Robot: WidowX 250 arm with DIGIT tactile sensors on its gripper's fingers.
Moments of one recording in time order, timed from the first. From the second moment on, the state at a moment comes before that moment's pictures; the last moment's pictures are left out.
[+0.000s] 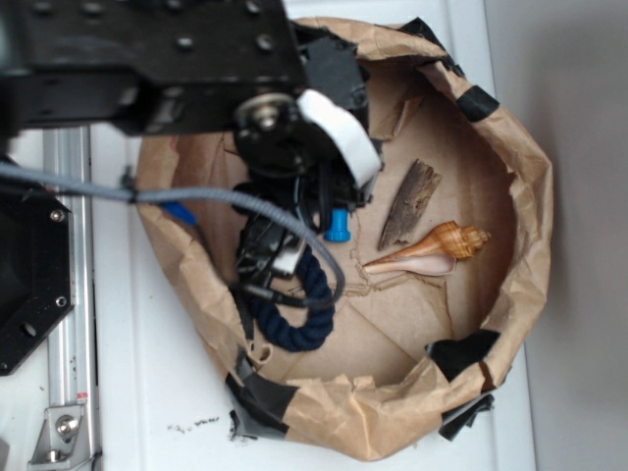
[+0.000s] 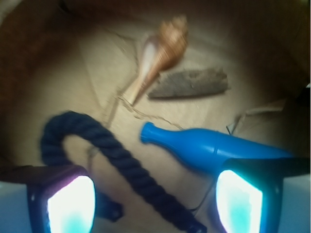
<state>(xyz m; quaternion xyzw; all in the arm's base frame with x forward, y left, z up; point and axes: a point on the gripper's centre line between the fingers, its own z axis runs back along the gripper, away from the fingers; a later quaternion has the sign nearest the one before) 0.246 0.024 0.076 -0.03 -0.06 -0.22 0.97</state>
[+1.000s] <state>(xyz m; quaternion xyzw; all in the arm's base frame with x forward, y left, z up) 0.246 0.081 0.057 0.01 -0.03 -0.18 0.98</state>
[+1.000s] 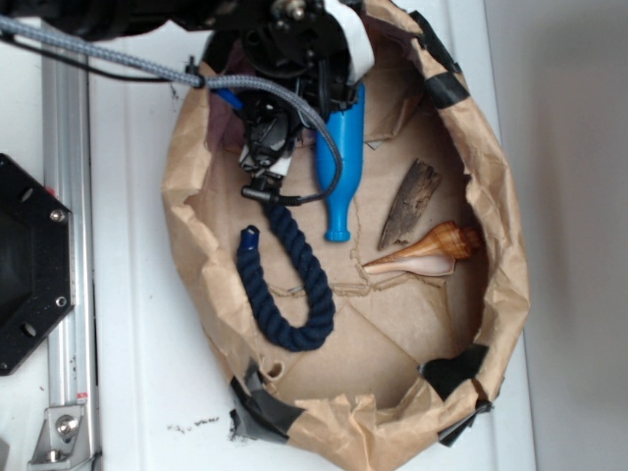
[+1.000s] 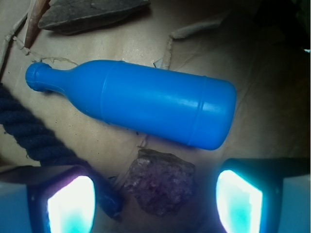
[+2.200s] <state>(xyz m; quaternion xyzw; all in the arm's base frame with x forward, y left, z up) 0.248 0.082 0.037 -0.01 -0.05 -0.05 1.00</state>
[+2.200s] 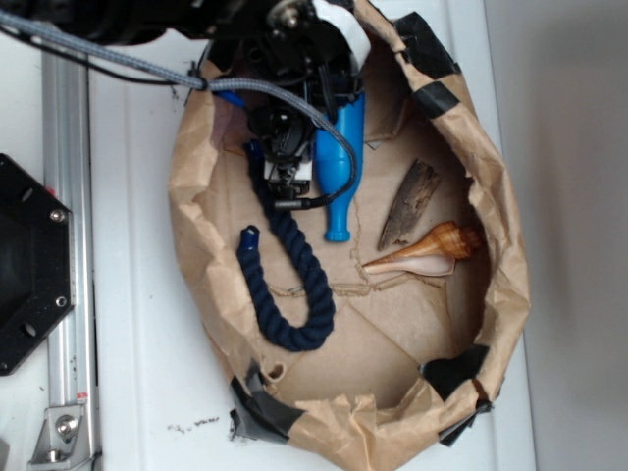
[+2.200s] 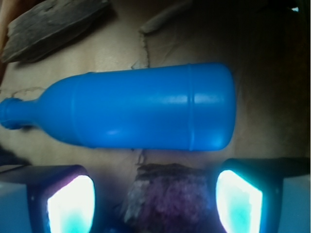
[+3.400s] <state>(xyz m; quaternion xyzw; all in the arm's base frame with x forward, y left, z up) 0.233 0.074 0.043 0.04 -0.05 -0.09 0.99</state>
